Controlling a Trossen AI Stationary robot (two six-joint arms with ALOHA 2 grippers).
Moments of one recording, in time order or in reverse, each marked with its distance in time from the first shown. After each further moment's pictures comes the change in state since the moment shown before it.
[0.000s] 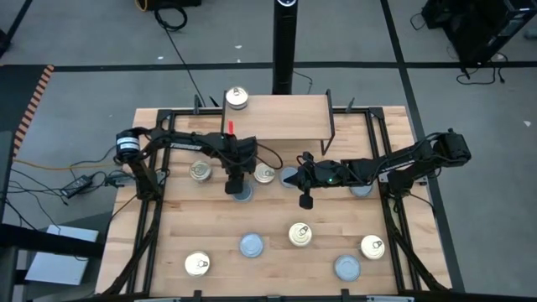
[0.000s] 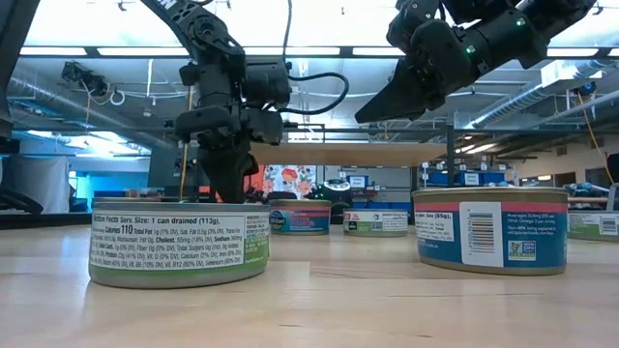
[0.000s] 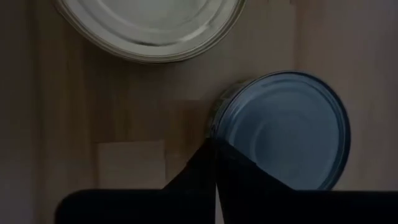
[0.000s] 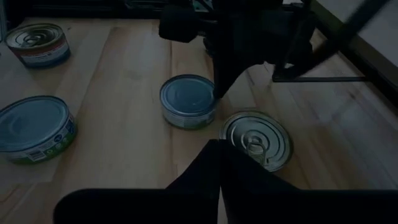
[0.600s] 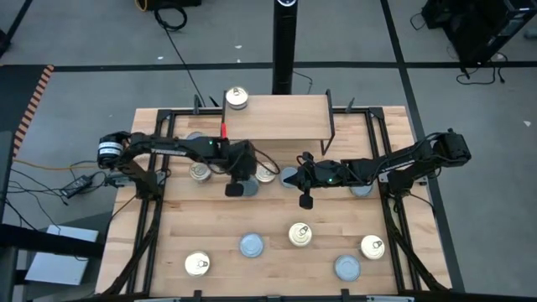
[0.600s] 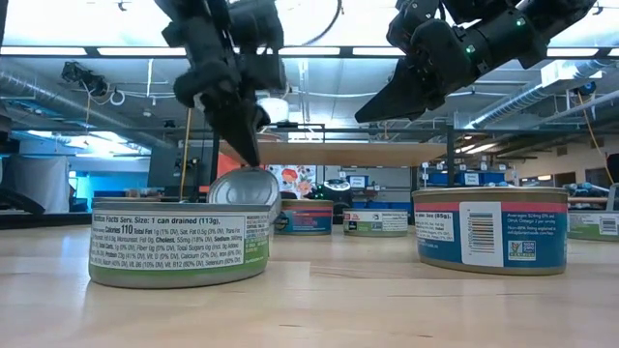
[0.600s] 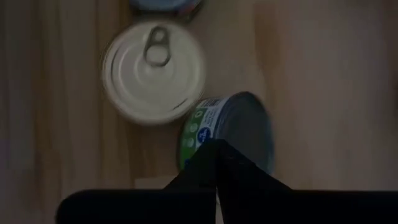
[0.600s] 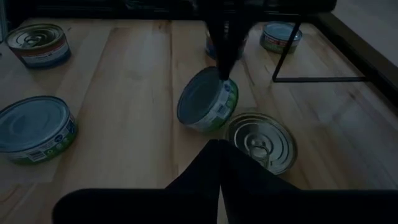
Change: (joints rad) left arm -0.124 -0.177 -0.004 0.091 -0.130 0.001; right arm 0.000 0.000 0.000 0.000 0.000 0.000
